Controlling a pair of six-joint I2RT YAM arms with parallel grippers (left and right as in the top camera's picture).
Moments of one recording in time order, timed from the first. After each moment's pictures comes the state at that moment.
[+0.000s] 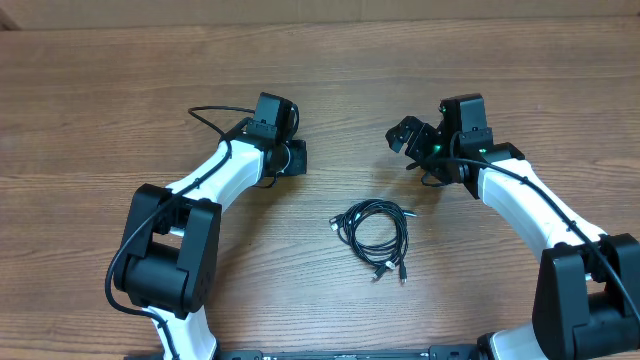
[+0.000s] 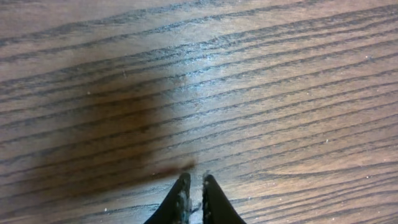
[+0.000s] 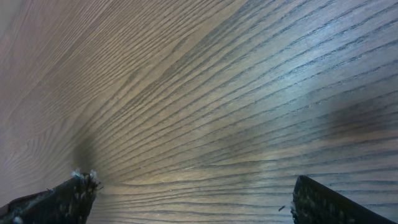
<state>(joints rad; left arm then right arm) -0.32 1.94 1.21 -0.42 0.13 -0.32 0.18 1.67 1.02 -0.32 -0.25 0.71</state>
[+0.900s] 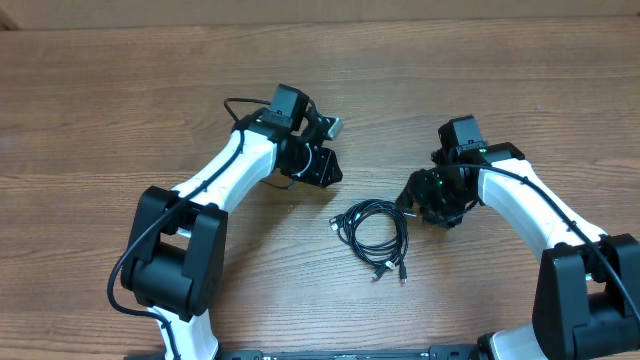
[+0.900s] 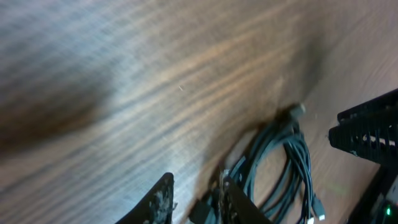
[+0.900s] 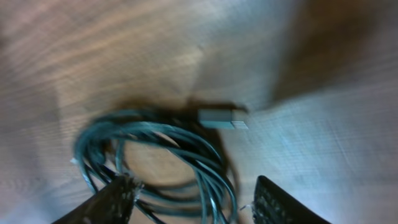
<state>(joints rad) -0.39 1.95 1.33 -0.65 0.56 -0.05 0.18 1.67 1.02 -0.86 -0.36 0.56</state>
